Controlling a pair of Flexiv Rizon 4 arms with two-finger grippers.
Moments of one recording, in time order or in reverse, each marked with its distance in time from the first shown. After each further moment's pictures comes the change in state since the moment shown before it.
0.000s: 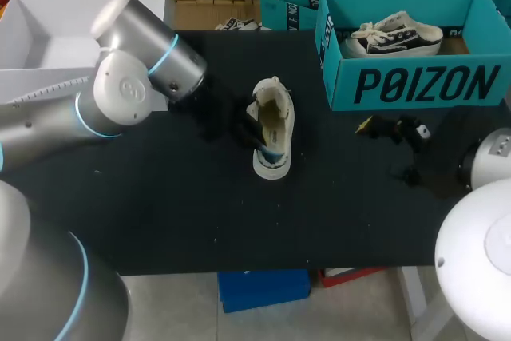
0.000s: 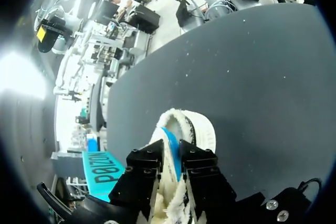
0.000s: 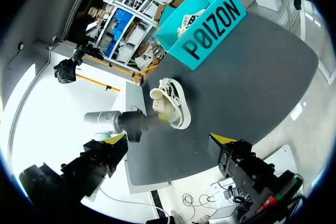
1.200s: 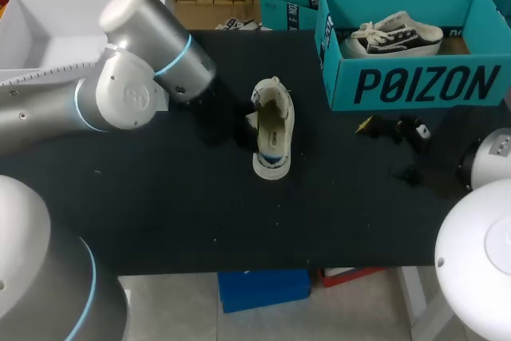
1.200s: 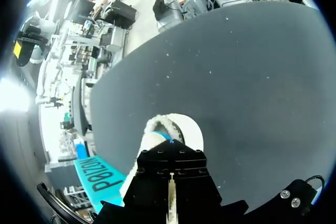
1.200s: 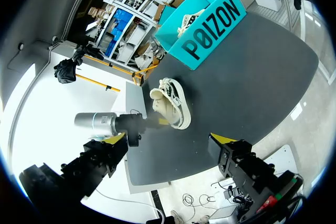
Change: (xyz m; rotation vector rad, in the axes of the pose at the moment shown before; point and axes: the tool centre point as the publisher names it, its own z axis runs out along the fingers) left arm 0.007 -0.006 -0.005 -0.091 0.169 0.095; right arm 0.000 0.000 0.000 0.000 0.000 0.000
